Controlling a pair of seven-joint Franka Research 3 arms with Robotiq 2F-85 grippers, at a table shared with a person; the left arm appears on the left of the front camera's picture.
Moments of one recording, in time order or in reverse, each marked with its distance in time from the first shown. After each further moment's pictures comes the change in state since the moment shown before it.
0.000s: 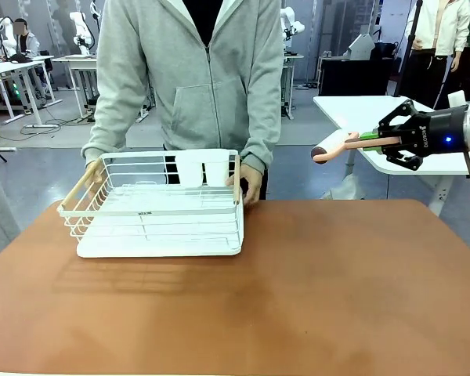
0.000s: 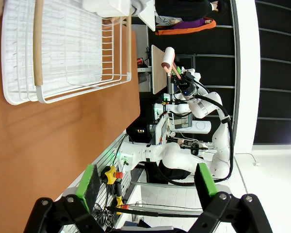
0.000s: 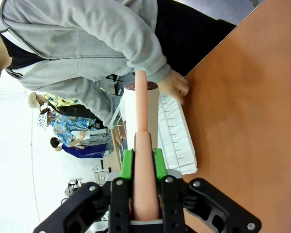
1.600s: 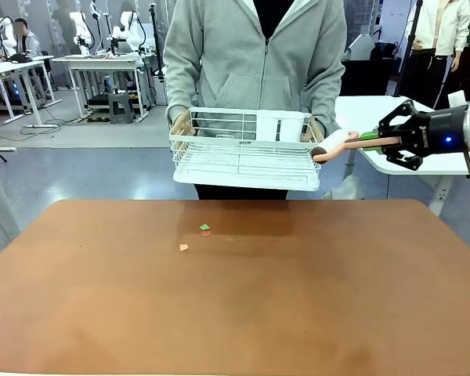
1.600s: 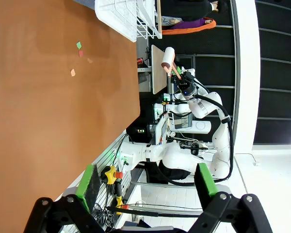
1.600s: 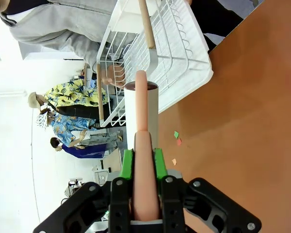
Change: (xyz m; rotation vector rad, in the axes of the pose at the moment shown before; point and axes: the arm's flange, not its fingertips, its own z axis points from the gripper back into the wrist) left arm 0.000 0.000 0.000 0.000 0.000 0.000; right arm 0.000 0.000 0.000 0.000 0.000 0.000
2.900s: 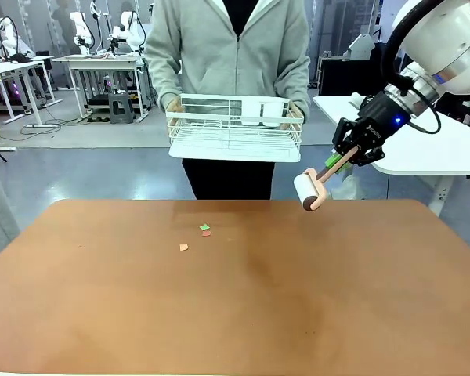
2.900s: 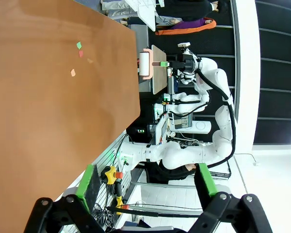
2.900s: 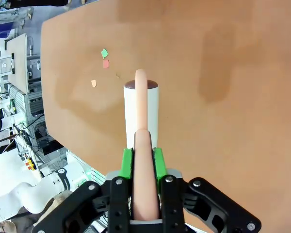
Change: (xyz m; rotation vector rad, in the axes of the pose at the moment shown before) left arm 0.000 0.000 0.000 0.000 0.000 0.000; right arm 0.060 0.044 -0.124 -0.440 0.663 0.396
